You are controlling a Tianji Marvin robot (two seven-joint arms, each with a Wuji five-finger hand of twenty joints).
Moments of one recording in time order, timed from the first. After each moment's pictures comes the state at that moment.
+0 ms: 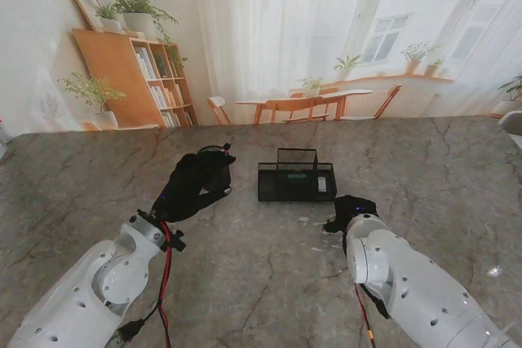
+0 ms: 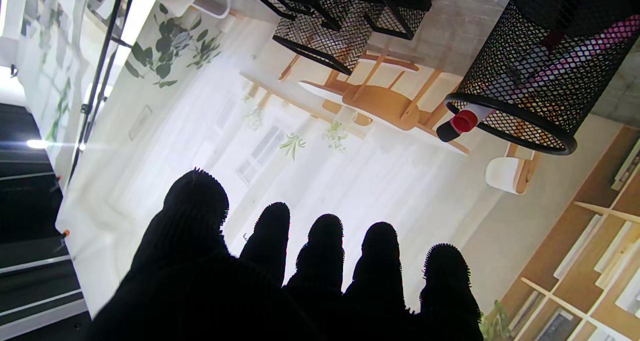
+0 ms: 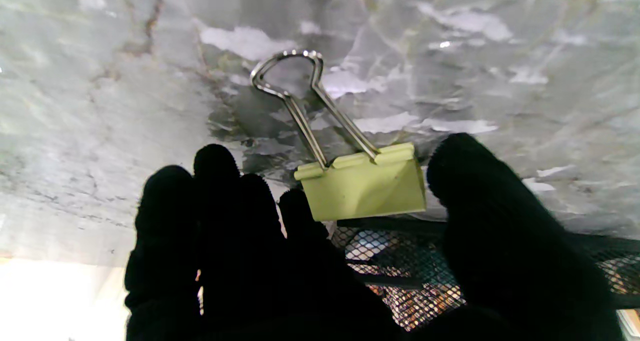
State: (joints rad) left arm 1.53 -1.12 -1.17 -1.53 0.73 -0.38 0.25; right arm -1.35 -1.03 0.93 -1.46 -1.01 0.49 0.23; left_hand 0.87 0.04 -0.02 0.08 0.32 0.12 0.10 0.51 0.31 0.16 0.05 0.29 0.21 0.17 0.10 0.32 -0.08 0.24 0.22 0.65; right_hand 0.60 -0.46 0.55 -0.06 0.51 0.53 0.34 0.92 0.63 0.50 0.65 0.67 0.70 0.38 0.86 0.51 0.42 0.44 1.43 0.57
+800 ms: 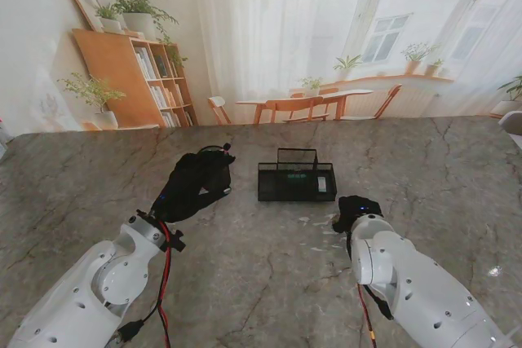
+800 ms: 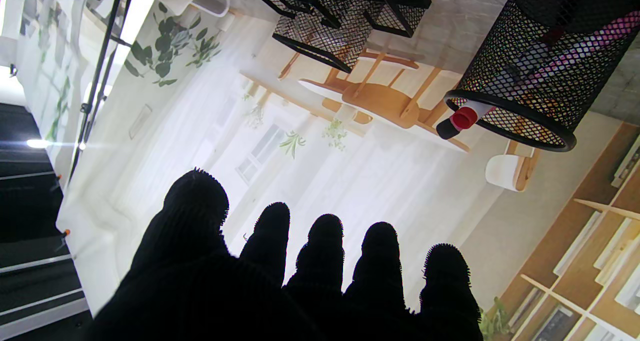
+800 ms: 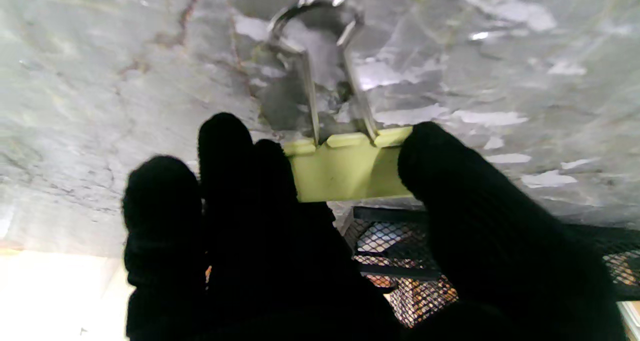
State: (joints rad) left arm 1.53 -1.12 -1.18 -1.54 0.74 -0.38 0.25; right arm -1.38 -1.04 0.97 -1.46 -1.03 0.46 0.20; left_hand 0.87 0.04 -0.02 0.08 0.32 0.12 0.10 0.51 0.31 0.16 0.05 0.29 0.21 0.17 0.10 0.32 -0.08 0.24 0.22 0.65; right_hand 0.65 -0.57 0.75 -0.11 0.60 0.48 0.59 0.76 0.93 0.35 0.80 0.64 1.01 0.26 0.98 0.47 0.78 0.37 1.51 0.47
